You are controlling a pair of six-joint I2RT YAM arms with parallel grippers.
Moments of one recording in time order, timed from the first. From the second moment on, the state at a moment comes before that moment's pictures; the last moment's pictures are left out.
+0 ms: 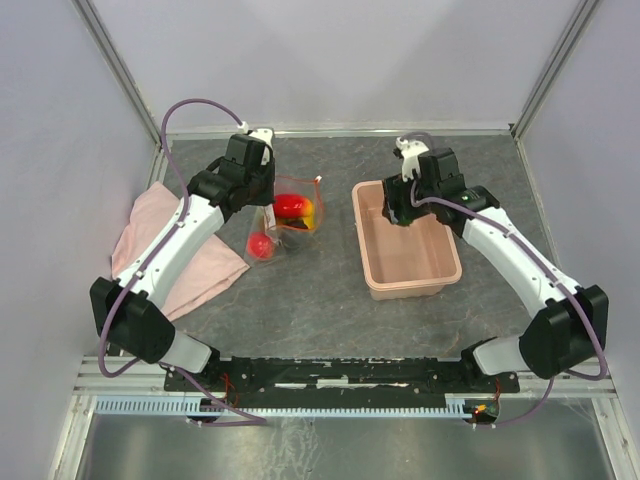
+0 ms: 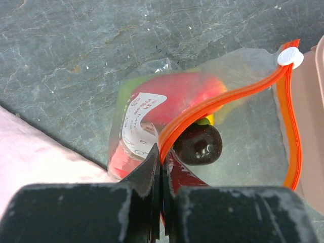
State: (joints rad) left arm -0.43 1.47 1.42 -0.71 -0.15 -0.23; right arm 0.39 1.40 1.21 -0.58 -0.07 0.02
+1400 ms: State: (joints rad) left arm -0.46 1.55 1.53 -0.70 0.07 -0.35; right arm 0.68 1.61 1.11 0.24 -0.22 0.49
